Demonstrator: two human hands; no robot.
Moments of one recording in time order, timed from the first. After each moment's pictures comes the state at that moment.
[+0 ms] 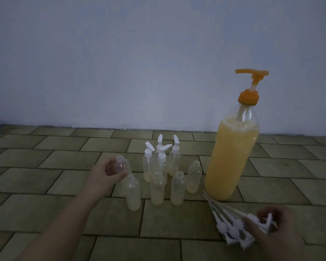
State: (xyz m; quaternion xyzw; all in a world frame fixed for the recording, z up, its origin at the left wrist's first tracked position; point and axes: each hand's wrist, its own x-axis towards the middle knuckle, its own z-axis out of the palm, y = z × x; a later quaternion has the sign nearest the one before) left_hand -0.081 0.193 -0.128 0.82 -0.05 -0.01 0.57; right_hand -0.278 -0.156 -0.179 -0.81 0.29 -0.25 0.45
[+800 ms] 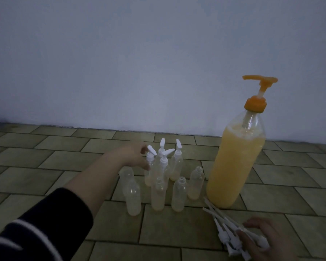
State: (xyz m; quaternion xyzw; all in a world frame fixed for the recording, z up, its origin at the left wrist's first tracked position) left_hand -0.023 0.128 -0.063 0.95 -0.21 -0.16 0.17; right_hand -0.272 -0.136 -0.188 -0.87 0.07 -0.40 0.28
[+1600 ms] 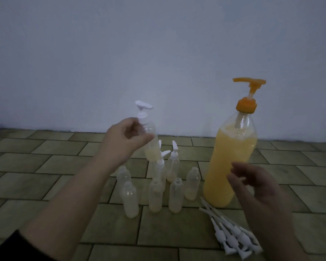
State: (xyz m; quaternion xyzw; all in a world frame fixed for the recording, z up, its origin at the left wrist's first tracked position) left_hand -0.090 0.136 -0.014 0.79 -0.20 0.07 0.57; right_hand -0.249 -0.092 -0.069 -0.81 0.09 -0.38 0.44
